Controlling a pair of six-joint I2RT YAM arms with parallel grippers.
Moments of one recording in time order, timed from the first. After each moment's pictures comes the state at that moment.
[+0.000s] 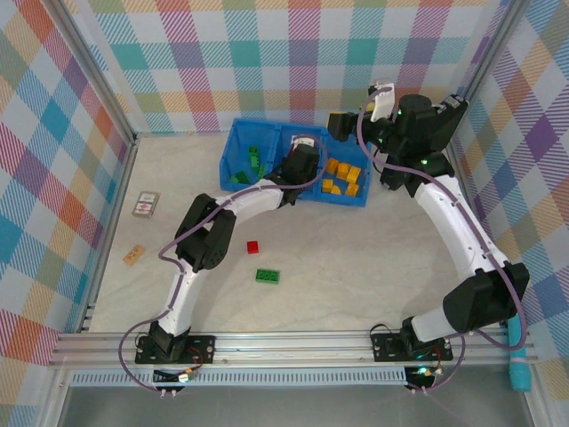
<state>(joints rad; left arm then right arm) -0.67 2.25 1.76 -0.03 -0.46 -0.22 0.27 1.46 1.49 -0.21 -0.34 0.20</state>
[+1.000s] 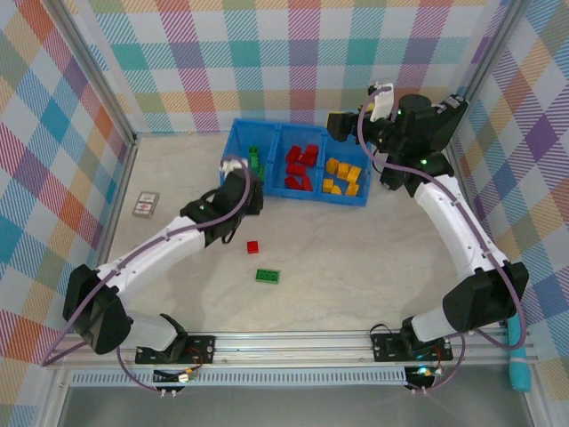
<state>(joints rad) -0.66 1.36 1.08 -0.51 -0.46 -0.52 0.27 1.46 1.49 -0.19 -0.38 0.22</state>
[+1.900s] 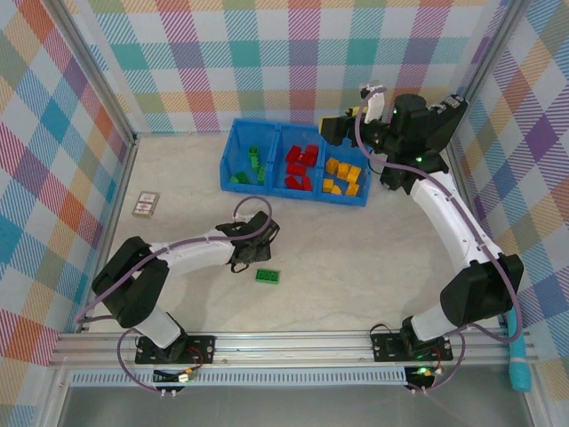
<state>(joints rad) -0.75 1.59 0.89 -0.53 -0.33 -0.82 0.27 1.50 1.49 -0.17 -0.52 0.23</state>
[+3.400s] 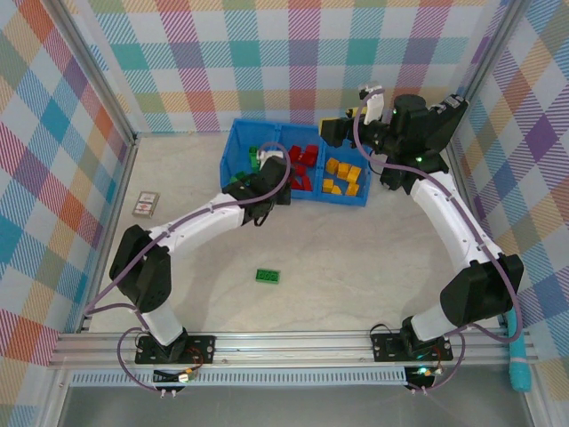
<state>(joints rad) -0.70 1.71 1.39 -0.42 -0.42 -0.45 0.27 1.50 1.49 -0.18 -0.51 0.20</state>
